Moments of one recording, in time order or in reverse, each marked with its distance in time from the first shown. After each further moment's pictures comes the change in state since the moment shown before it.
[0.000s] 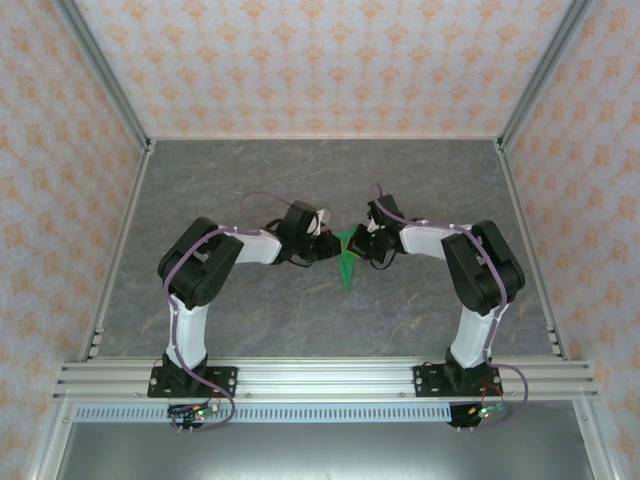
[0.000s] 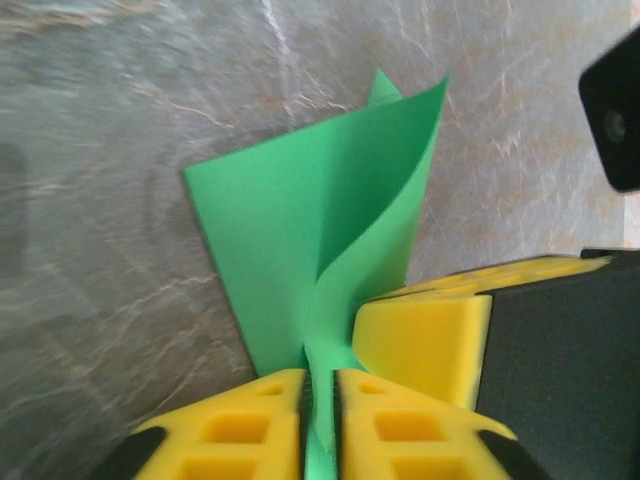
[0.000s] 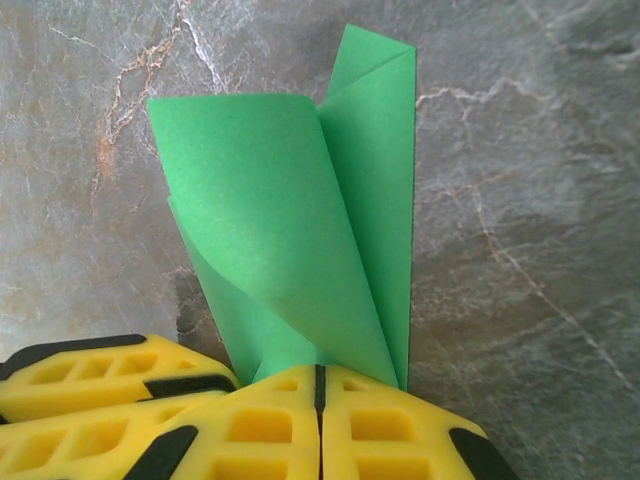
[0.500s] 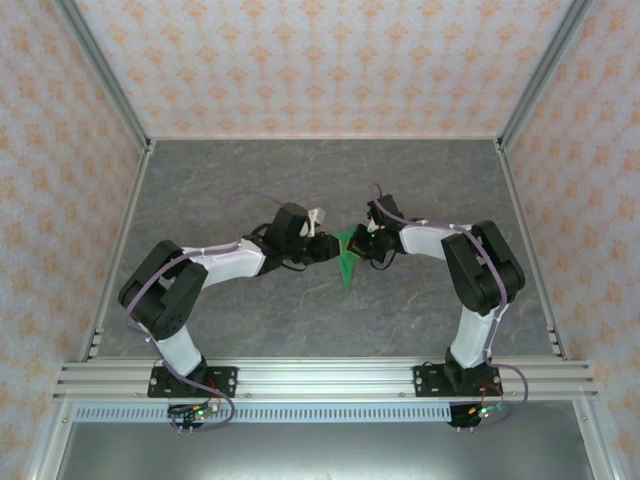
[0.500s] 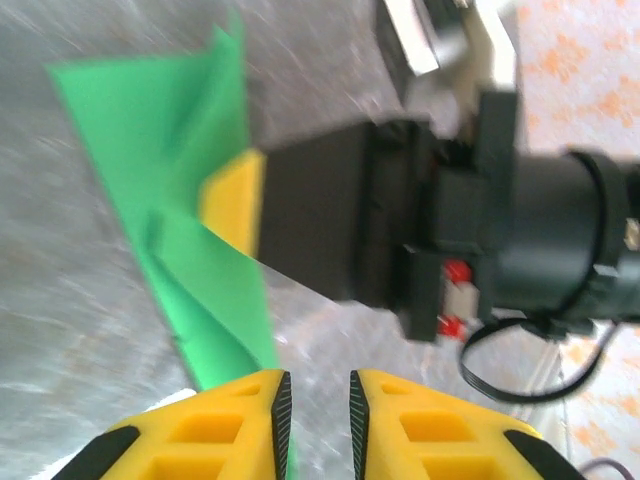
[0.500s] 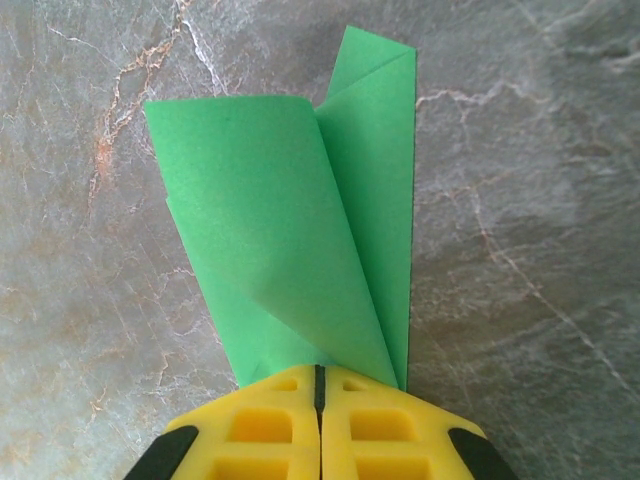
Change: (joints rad) left arm -0.079 -0.274 -0.140 -0.018 -0.010 -0.061; right arm 0.002 0.000 0.000 -0.001 0.007 -0.004
